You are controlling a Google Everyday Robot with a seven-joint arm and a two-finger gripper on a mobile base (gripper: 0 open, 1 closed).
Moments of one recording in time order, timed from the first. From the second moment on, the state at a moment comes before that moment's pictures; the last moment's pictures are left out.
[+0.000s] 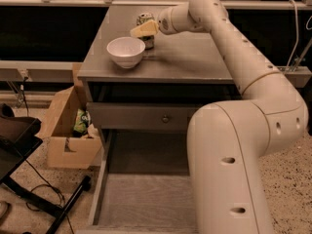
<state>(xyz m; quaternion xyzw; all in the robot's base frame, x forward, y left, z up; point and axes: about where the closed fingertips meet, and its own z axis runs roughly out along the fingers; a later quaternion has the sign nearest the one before) 0.895 0.024 0.893 -0.35 0.76 0.23 0.50</state>
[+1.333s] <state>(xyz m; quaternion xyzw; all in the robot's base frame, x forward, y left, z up) 0.692 -0.179 1.066 -0.37 0.72 0.17 0.57</state>
